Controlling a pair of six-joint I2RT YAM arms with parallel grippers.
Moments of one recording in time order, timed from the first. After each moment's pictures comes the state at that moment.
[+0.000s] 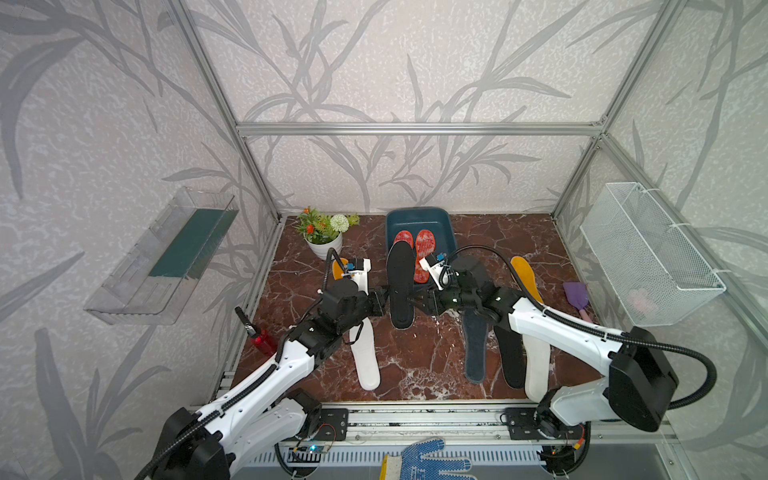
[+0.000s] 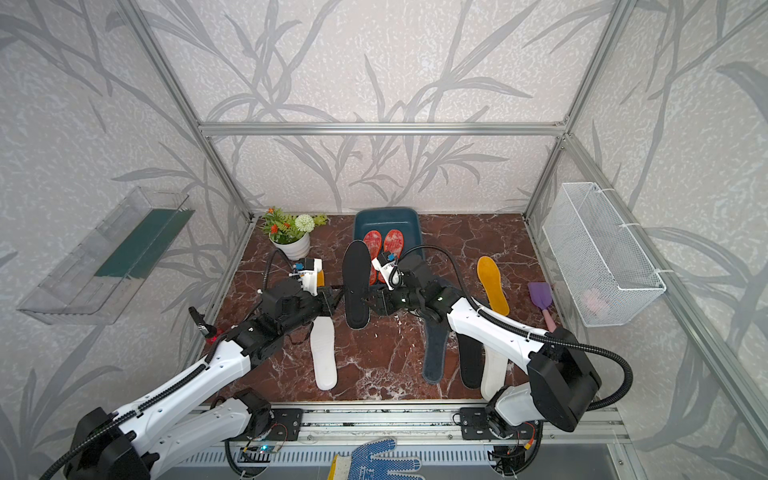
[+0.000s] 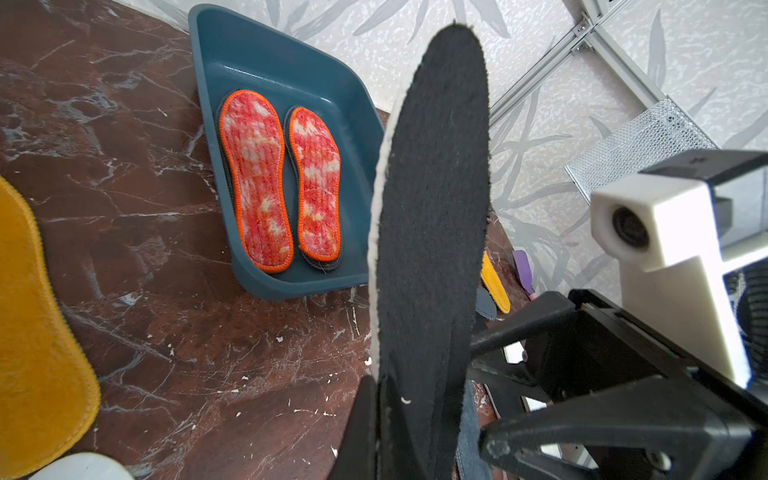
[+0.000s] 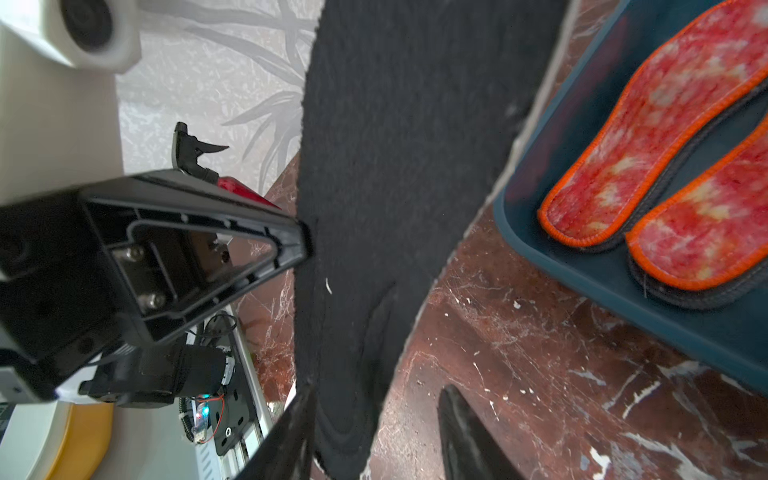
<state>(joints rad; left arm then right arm) -0.56 0.97 0.61 -0.02 0.13 -0.63 0.73 1.44 0.97 -0.08 -0.43 0.40</state>
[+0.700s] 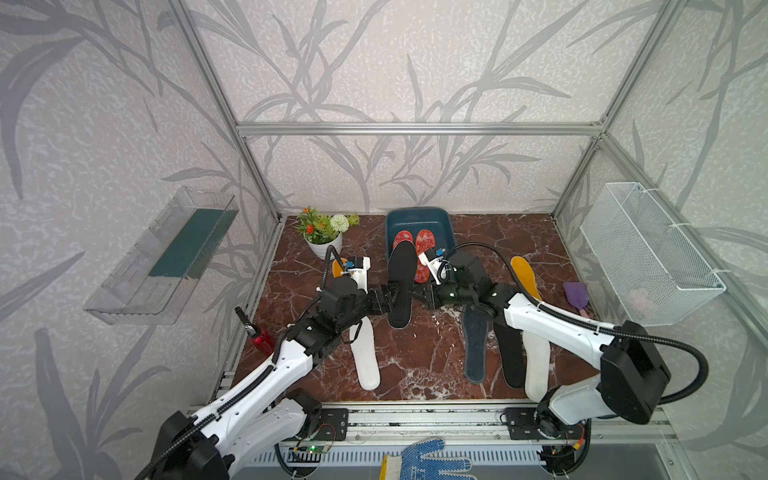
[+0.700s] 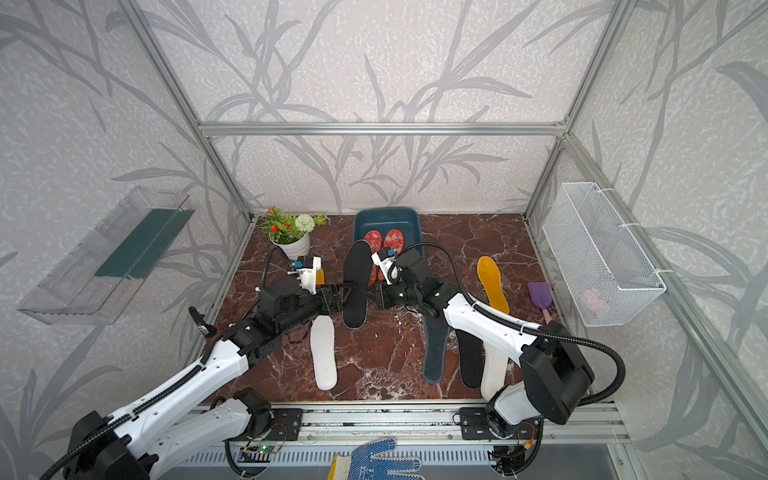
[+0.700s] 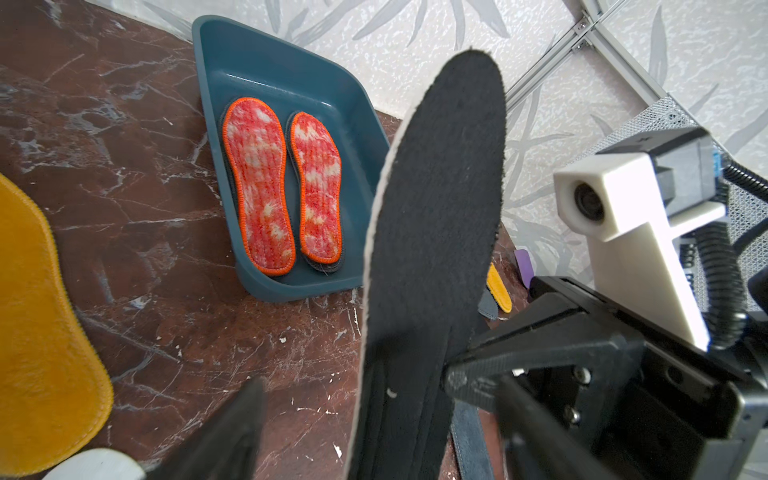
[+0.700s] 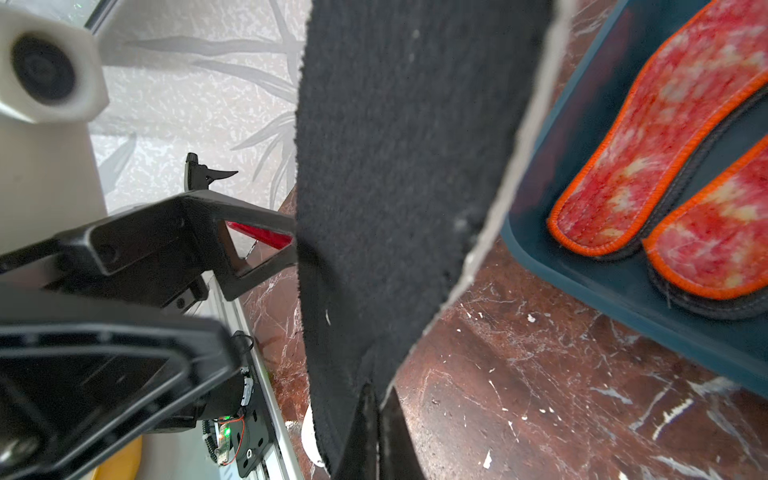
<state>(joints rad) -0.56 0.94 0.64 -0.09 0.09 -0.61 0.70 1.47 1.00 -0.07 -0.44 0.47</state>
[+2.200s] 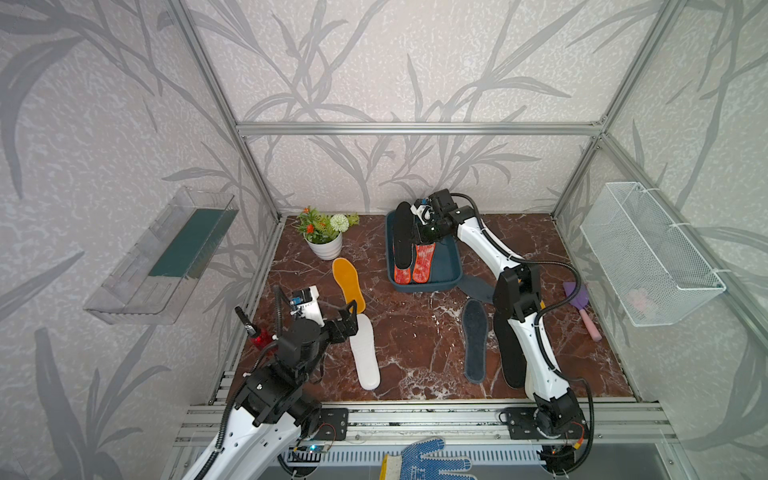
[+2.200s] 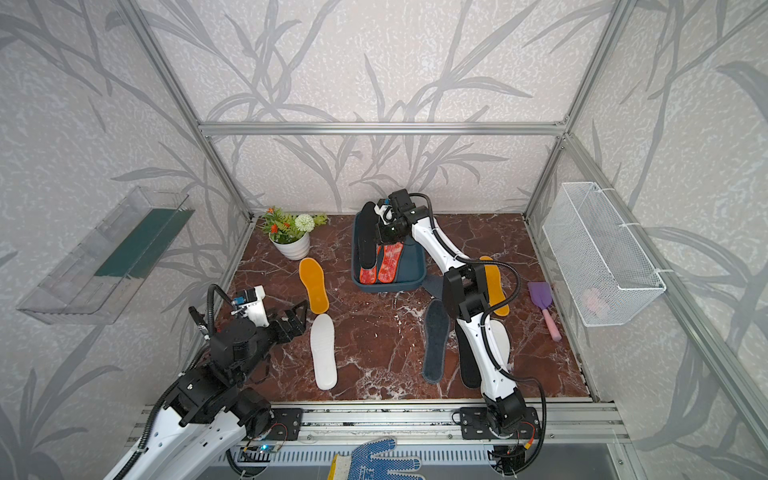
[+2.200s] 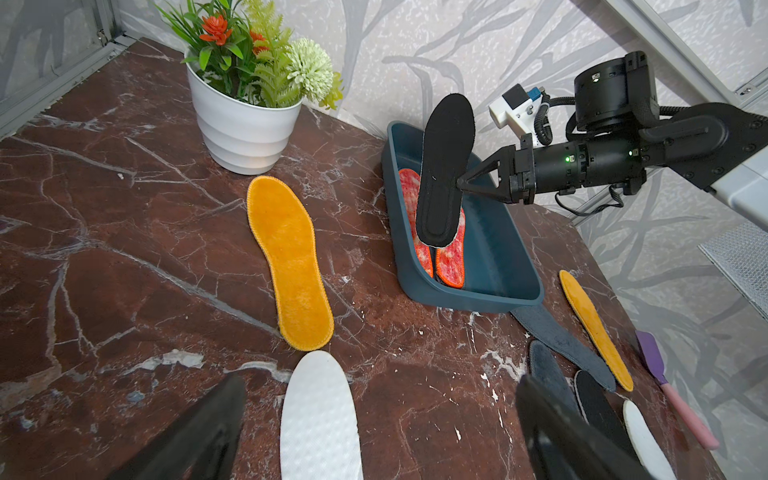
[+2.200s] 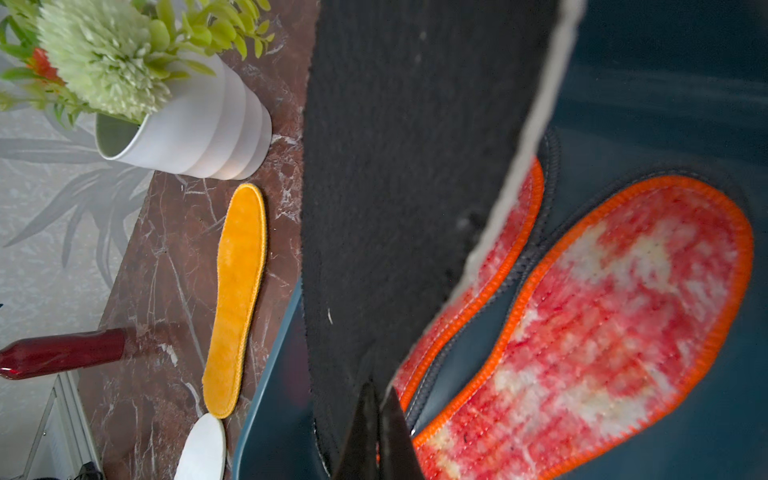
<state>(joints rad) -0.56 0.39 0.52 -0.52 -0.30 -0.62 0.45 2.53 2.47 -0.88 -0.48 0.20</state>
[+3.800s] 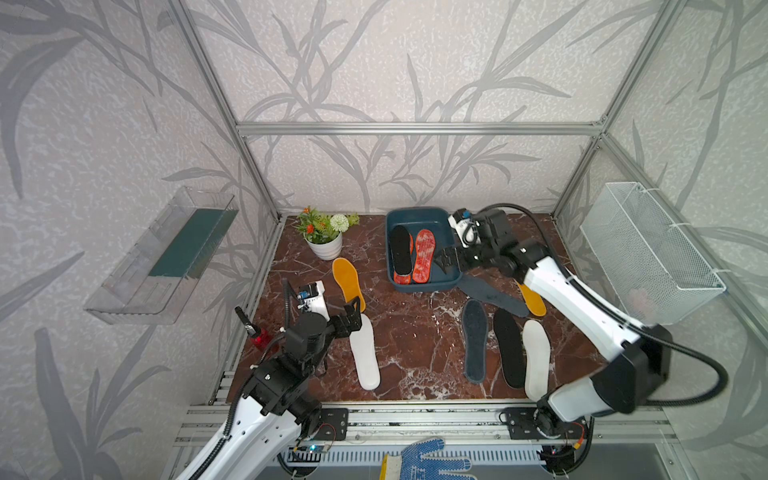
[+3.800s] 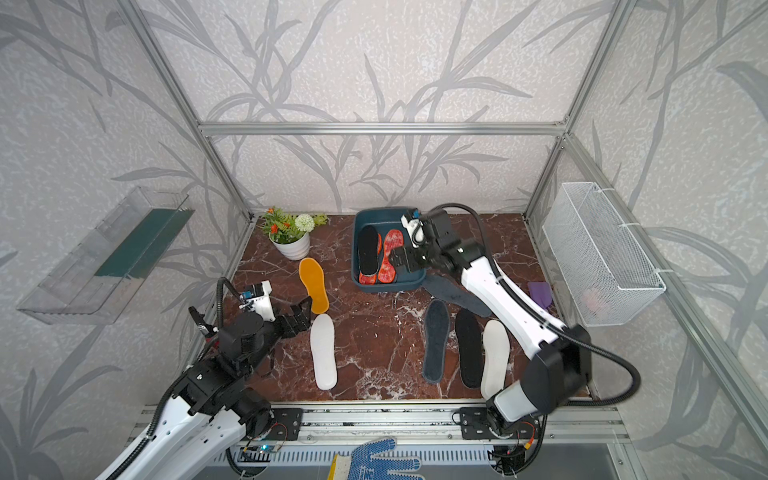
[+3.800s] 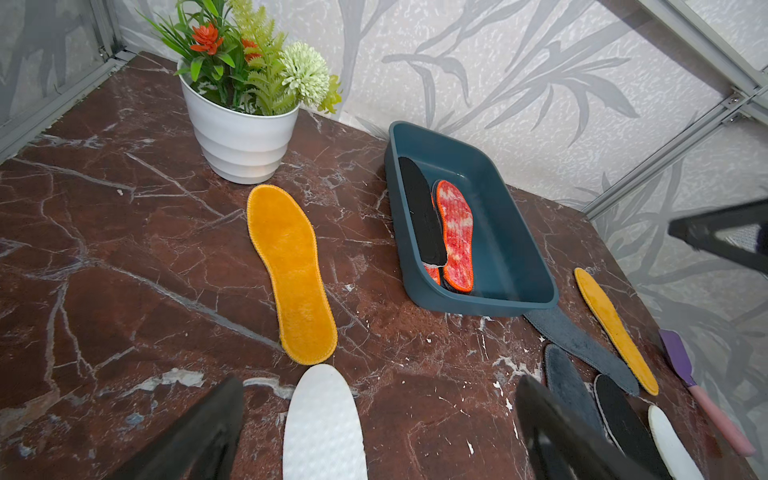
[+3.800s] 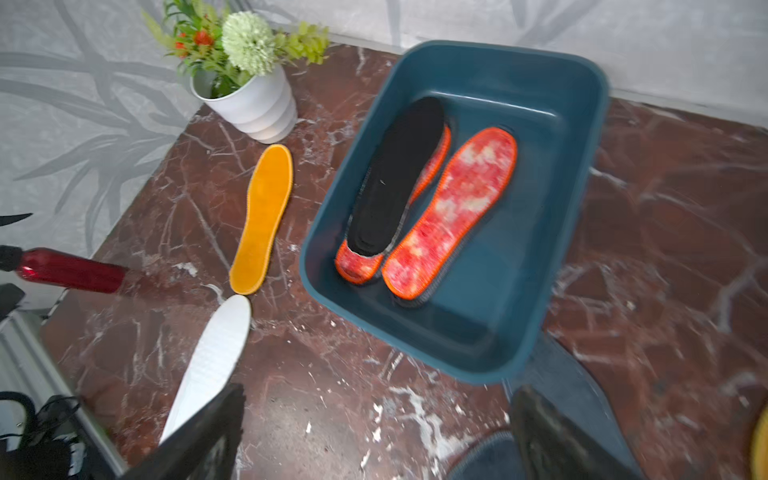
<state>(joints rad) -0.56 0.48 0.52 -0.44 -0.32 -0.57 0.50 1.42 1.32 -0.64 -0.15 0.19</state>
